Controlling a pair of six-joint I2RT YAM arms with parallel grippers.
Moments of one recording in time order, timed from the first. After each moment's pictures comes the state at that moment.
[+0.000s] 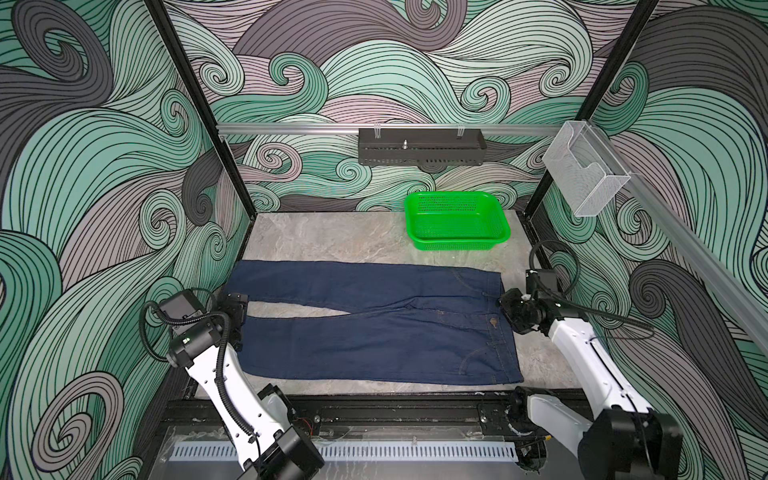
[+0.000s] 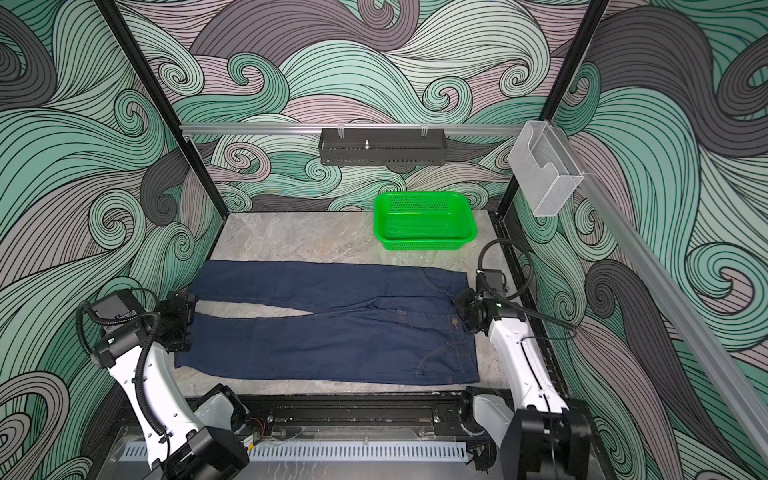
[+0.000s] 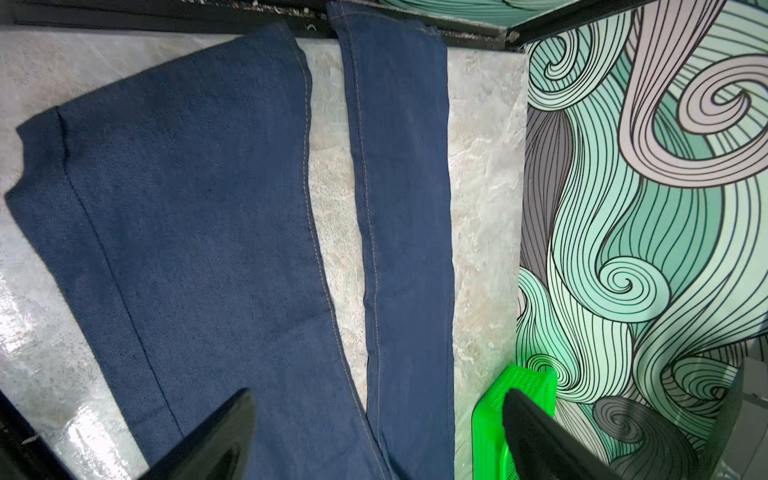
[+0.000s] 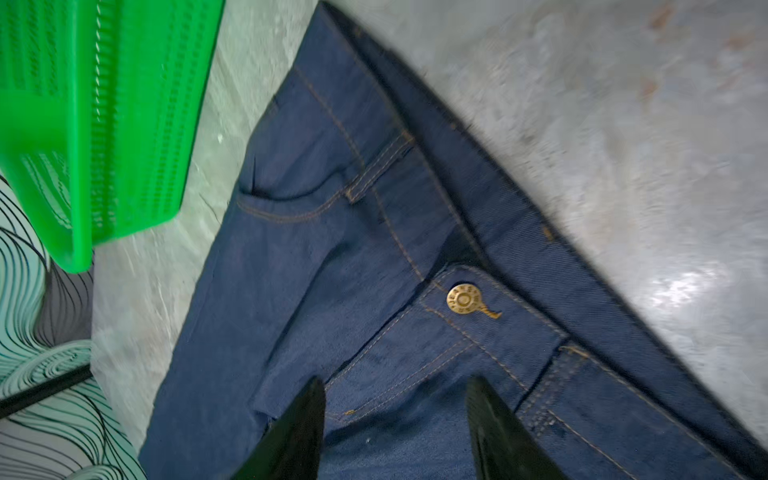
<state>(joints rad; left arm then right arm) 0.78 0.82 0.92 -1.06 0.43 -0.78 -0.02 1.11 0.73 -0.69 -0.14 0.89</state>
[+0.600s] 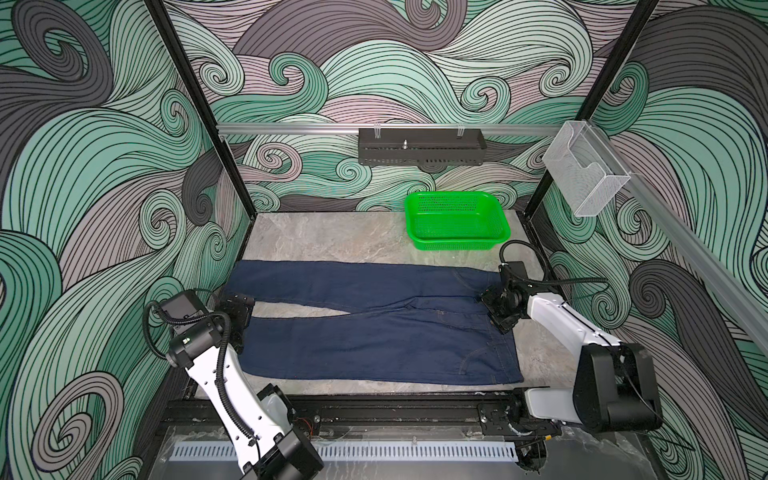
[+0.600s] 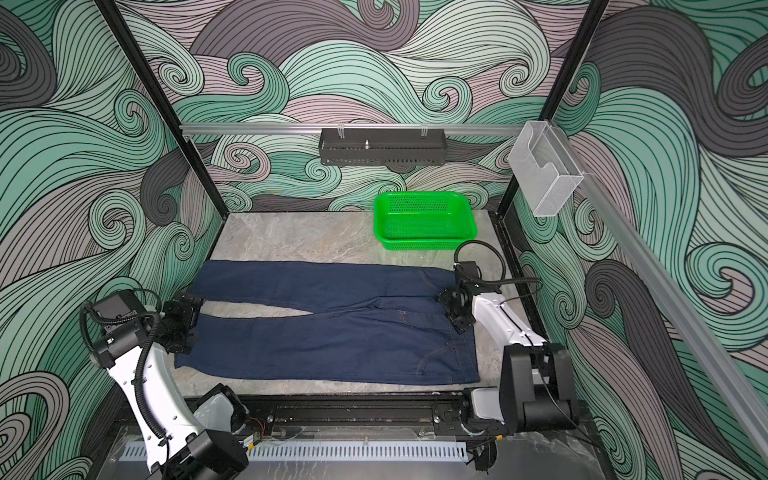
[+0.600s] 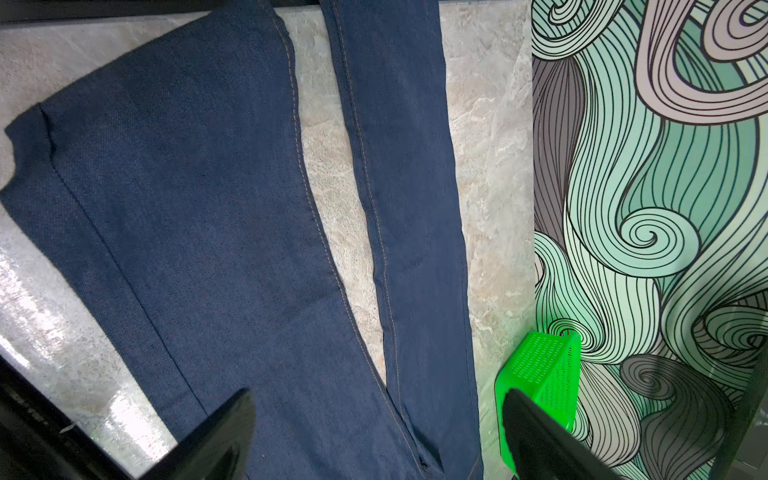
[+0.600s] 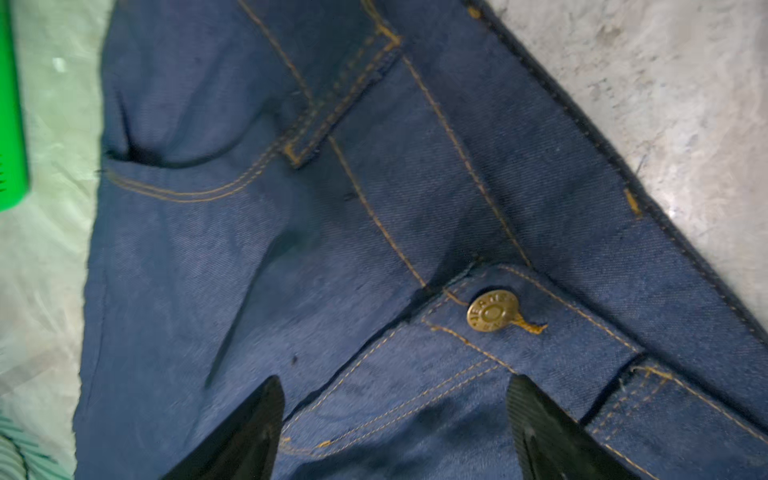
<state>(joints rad) 0.76 0.82 0.94 -1.10 0.45 -0.69 0.07 1.38 0.78 -0.67 -0.11 1.00</state>
